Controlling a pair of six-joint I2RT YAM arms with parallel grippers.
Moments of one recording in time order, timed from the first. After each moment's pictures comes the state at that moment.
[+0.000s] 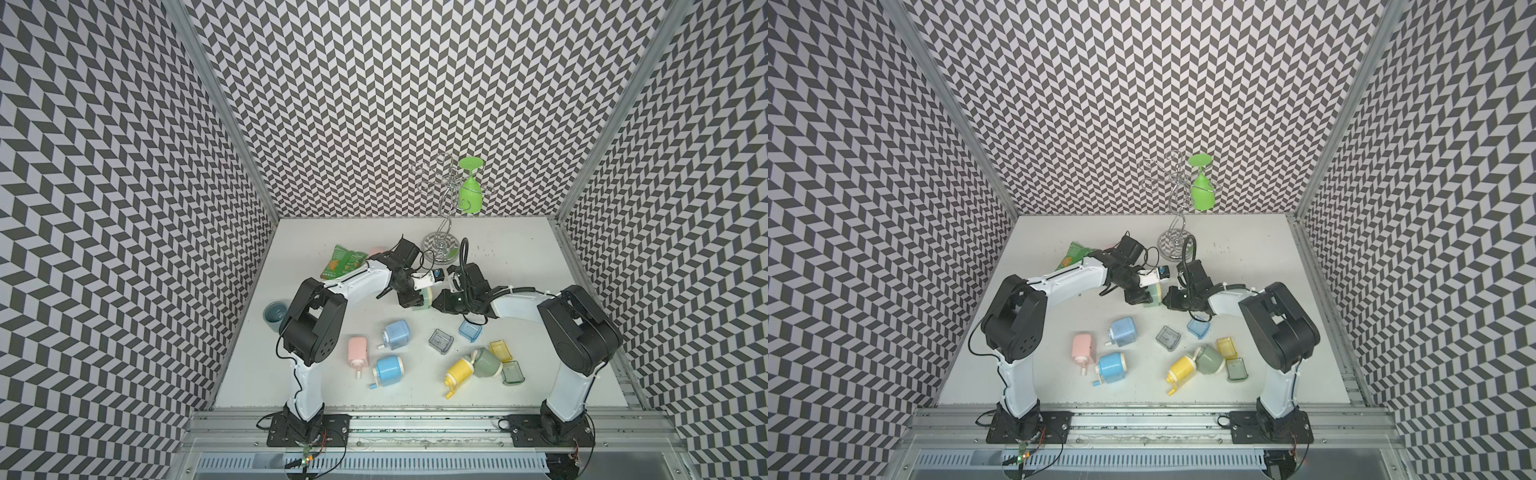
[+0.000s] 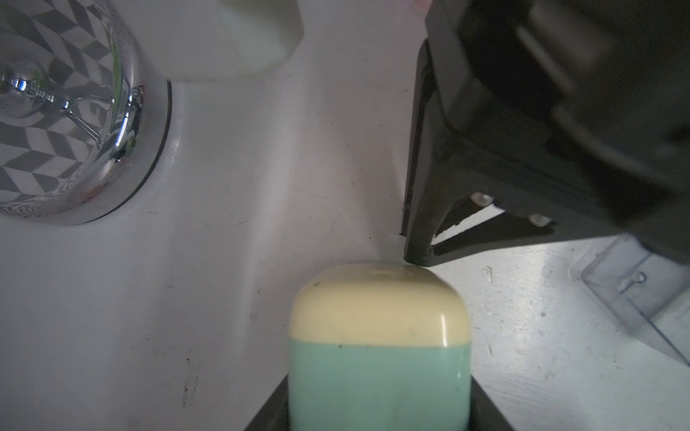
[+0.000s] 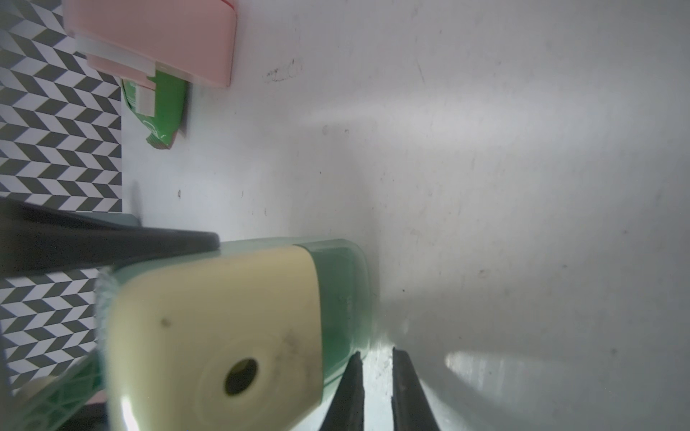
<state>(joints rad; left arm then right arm) -0.60 1.96 1.44 -0.62 0.27 0.76 0.51 1.83 0.93 0.02 -0.40 0.58</state>
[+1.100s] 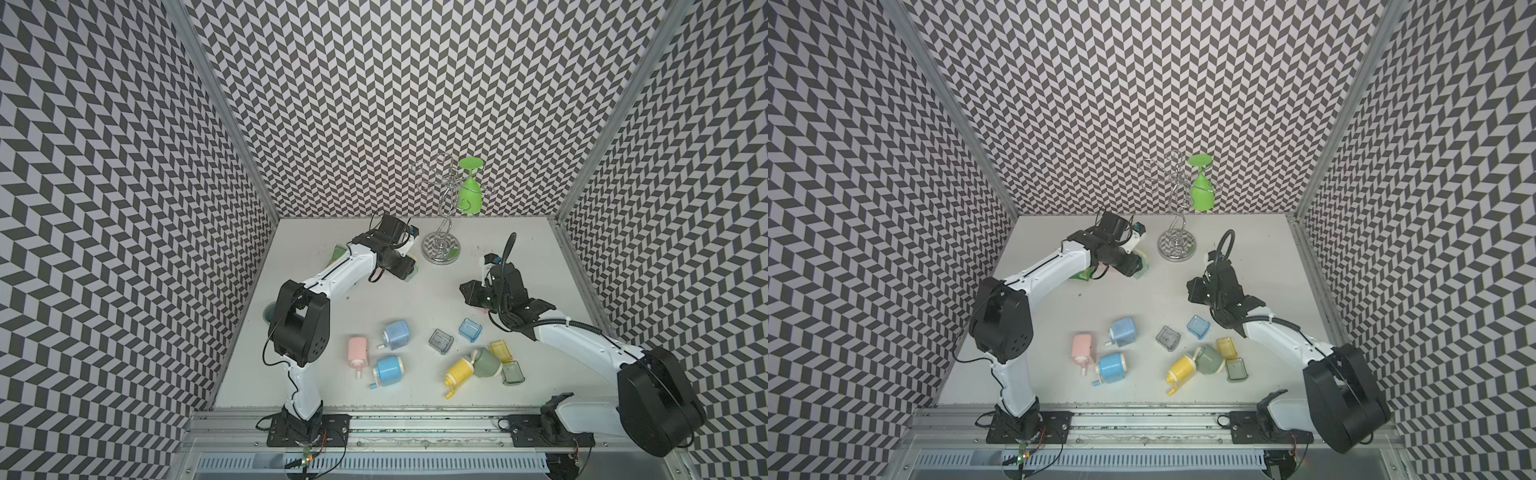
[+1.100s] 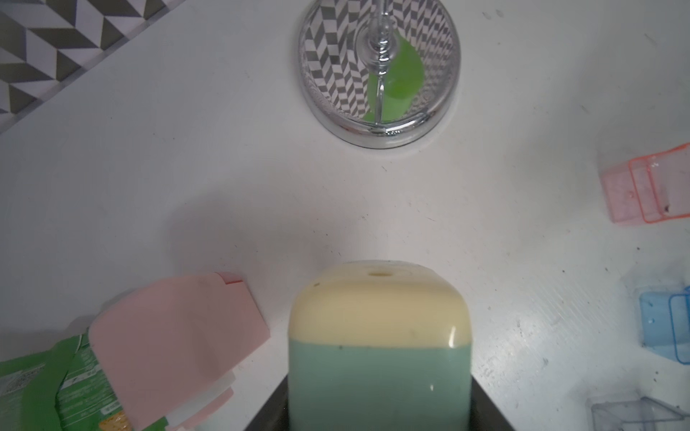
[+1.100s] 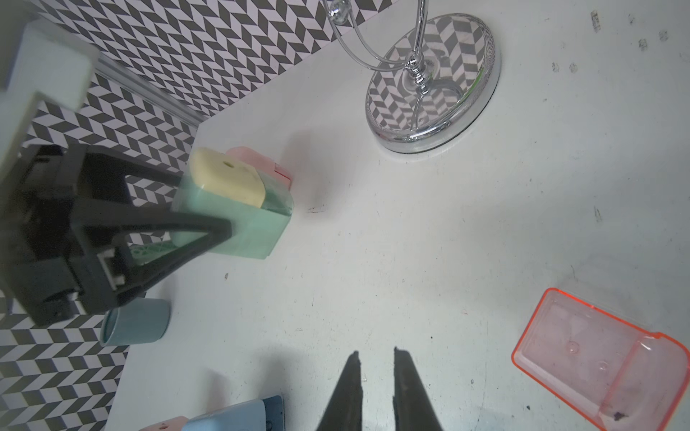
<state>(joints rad) -0.49 1.94 1.64 -0.71 0.12 0.11 0.46 1.33 0.73 -0.03 -0.12 0.61</state>
